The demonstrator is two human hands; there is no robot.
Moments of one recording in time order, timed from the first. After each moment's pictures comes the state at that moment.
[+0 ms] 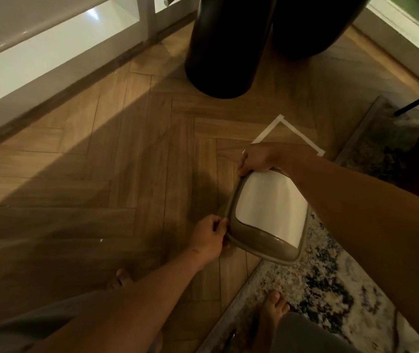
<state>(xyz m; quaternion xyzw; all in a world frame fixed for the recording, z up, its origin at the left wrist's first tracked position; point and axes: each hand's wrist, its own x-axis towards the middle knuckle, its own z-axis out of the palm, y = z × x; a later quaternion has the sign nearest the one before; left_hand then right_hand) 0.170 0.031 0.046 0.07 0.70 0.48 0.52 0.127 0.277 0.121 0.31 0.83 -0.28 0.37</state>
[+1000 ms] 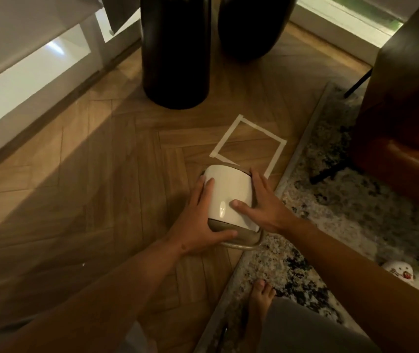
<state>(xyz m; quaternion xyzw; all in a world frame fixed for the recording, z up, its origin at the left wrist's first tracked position) 0.174 0.066 0.103 0.50 0.73 0.31 0.35 0.333 0.233 0.118 0.40 0.84 -0.37 0.07</state>
